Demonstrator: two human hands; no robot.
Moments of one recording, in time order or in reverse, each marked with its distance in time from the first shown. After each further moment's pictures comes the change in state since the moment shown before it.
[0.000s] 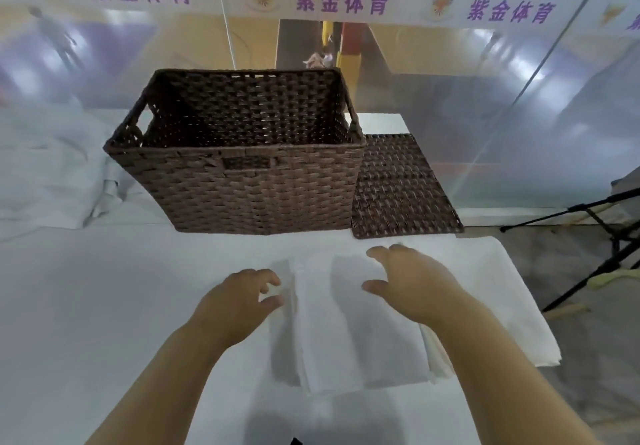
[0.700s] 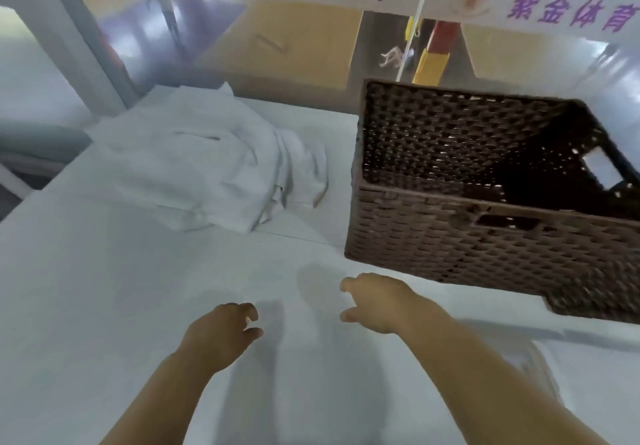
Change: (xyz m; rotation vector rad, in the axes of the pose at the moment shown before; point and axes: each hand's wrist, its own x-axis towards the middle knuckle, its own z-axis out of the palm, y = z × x) left_hand 0.000 -0.333 -0.118 0.072 -0.102 -0.363; right_hand 0.189 -0.326 0.083 -0.179 -0.430 -0.316
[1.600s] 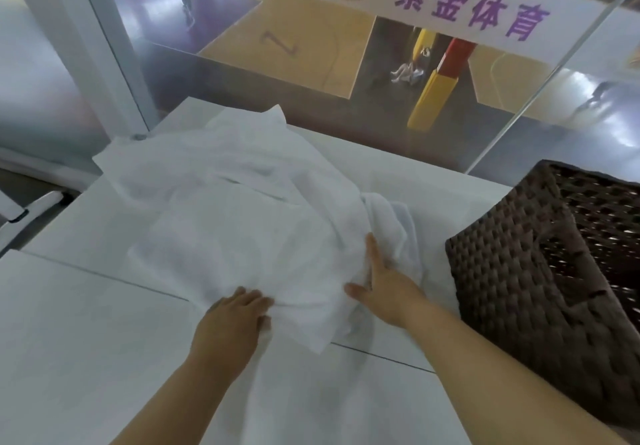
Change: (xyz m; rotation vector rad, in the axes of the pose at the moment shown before) left_hand 0.206 -0.136 -0.109 -0.020 0.493 0.347; right_hand 0.275 -0.066 -0.096 0.376 0.193 0.149
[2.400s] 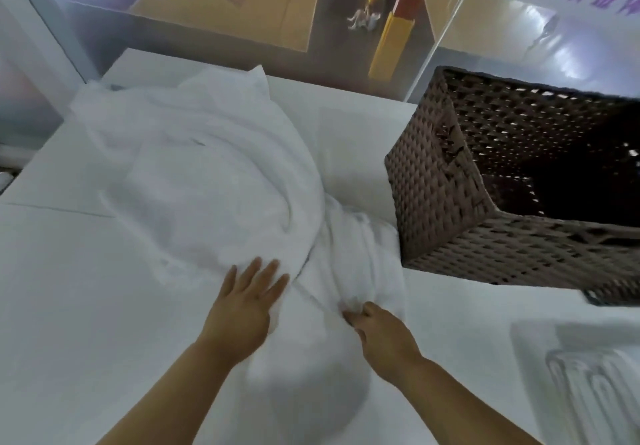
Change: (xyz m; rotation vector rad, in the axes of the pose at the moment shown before) left_hand -0.115 0.078 0.002 0.261 -0.167 0.317; right_hand -0.203 0.078 0.140 -0.094 0.092 -0.053
